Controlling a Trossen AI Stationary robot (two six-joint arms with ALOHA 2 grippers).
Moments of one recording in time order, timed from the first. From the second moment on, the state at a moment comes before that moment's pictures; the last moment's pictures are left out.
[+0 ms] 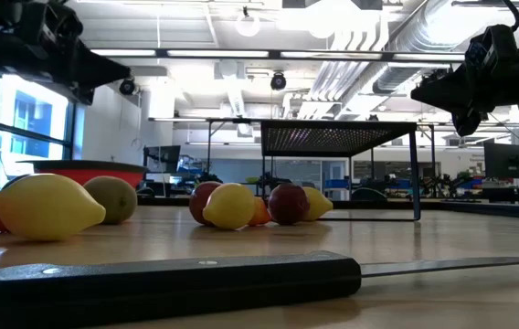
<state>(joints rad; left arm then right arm) 0.31 0.19 0.18 0.01 0.11 -0.10 -0.19 0.05 0.01 0.06 0.13 0.31</state>
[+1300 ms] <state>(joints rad) -0.30 0.55 0.37 0.06 -0.27 -0.03 -0.19 0.05 0.01 0.06 0.13 0.31</state>
